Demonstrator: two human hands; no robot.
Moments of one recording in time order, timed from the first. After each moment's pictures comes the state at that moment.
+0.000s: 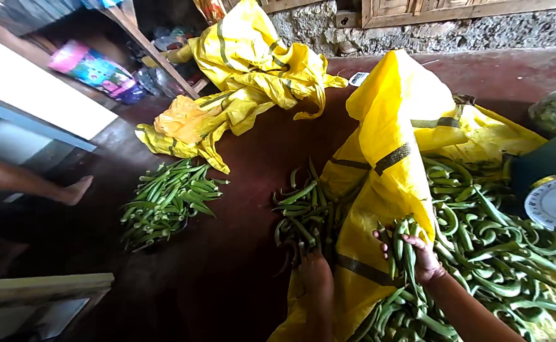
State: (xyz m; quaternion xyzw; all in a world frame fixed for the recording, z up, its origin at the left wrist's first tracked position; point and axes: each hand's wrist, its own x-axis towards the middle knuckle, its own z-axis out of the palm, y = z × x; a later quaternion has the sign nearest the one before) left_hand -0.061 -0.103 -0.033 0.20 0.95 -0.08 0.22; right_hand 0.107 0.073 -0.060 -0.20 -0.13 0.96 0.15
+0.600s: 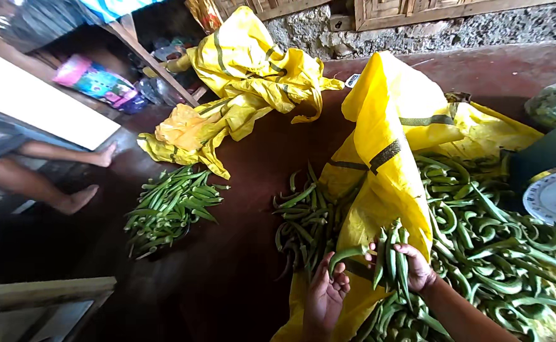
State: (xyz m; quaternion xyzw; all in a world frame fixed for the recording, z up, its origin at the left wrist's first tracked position) left_hand -0.034 -0.154 -0.010 0.00 0.36 0.79 0.49; right_hand 0.104 0.052 -0.057 -0.11 -0.11 0.98 0.09
